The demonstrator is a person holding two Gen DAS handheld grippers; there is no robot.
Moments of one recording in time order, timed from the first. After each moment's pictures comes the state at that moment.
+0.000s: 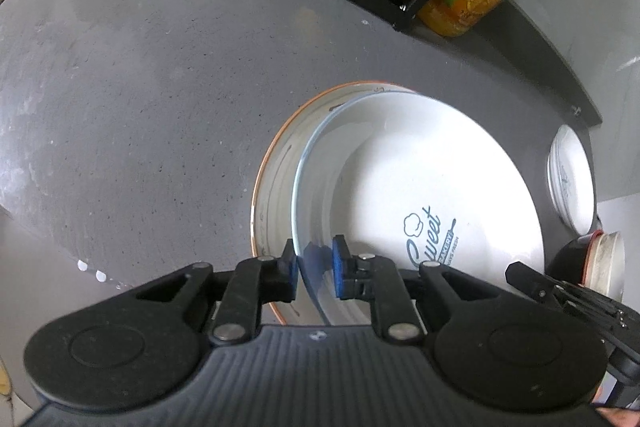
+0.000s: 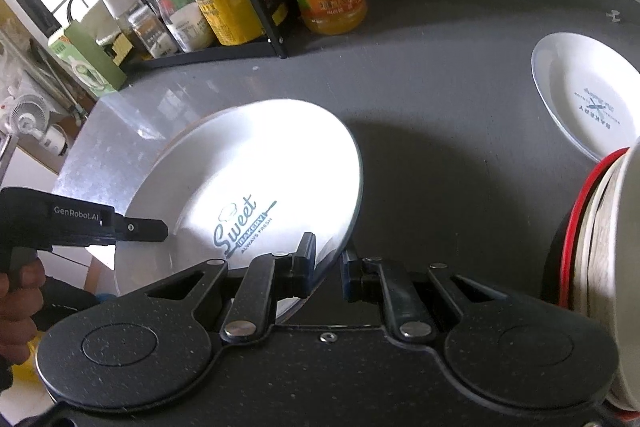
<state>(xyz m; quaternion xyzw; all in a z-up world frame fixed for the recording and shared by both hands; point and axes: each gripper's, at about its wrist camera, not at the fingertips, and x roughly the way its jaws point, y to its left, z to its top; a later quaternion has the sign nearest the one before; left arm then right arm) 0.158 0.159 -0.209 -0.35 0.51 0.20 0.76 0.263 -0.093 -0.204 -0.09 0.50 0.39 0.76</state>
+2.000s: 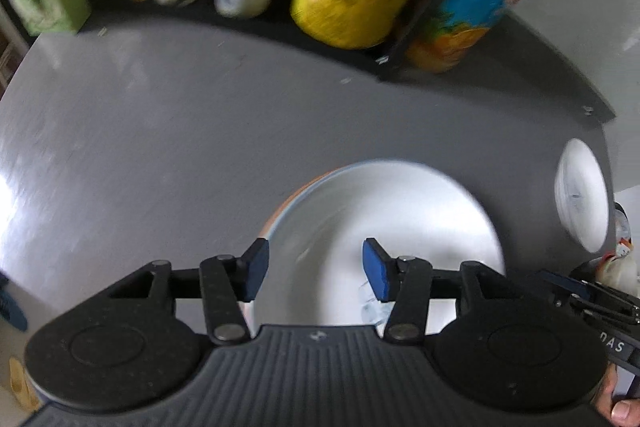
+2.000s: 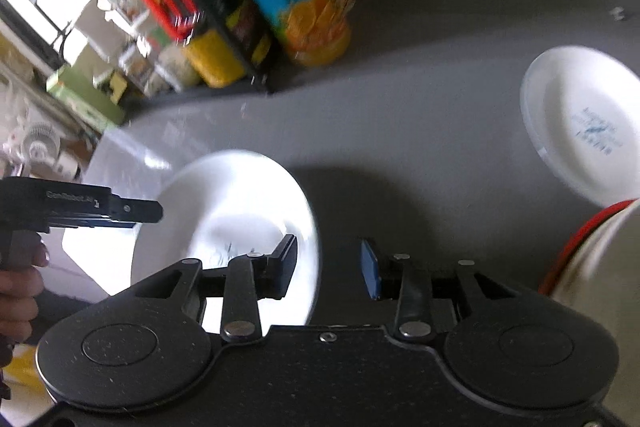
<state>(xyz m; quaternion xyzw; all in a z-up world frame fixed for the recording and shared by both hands) 0.212 0.168 -0.157 -0.28 0.53 0.22 0.77 0.312 -0.104 -0.181 -0.05 0.52 0.39 0.76</state>
